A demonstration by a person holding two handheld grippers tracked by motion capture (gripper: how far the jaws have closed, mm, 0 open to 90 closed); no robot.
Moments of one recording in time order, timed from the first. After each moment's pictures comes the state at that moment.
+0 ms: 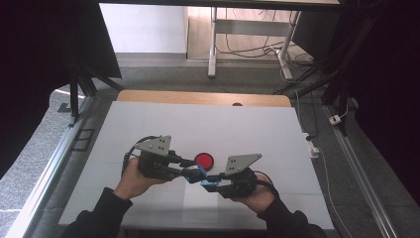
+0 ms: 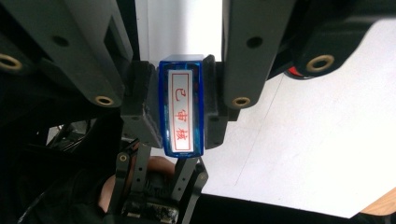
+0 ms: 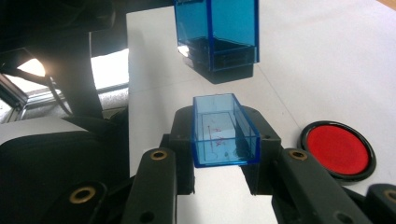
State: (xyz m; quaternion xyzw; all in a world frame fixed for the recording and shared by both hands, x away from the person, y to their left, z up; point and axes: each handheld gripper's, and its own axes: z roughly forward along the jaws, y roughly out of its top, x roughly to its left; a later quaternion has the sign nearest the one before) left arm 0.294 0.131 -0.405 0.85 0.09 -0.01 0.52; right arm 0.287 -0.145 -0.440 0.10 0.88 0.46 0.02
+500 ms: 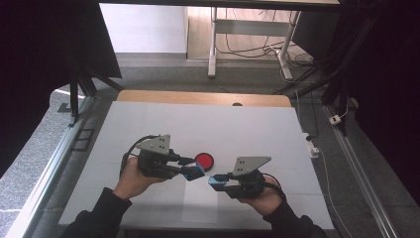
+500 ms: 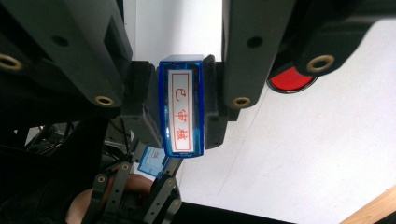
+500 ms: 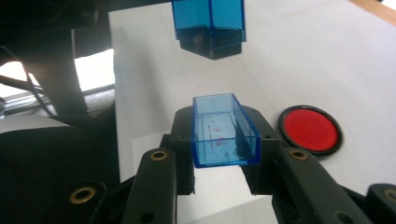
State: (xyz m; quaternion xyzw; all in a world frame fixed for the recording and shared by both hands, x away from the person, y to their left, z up) left arm 0.296 0.133 -0.407 0.86 0.12 0.01 0.50; right arm 0.282 -0.163 -0.438 0.12 0.88 0.46 0.05
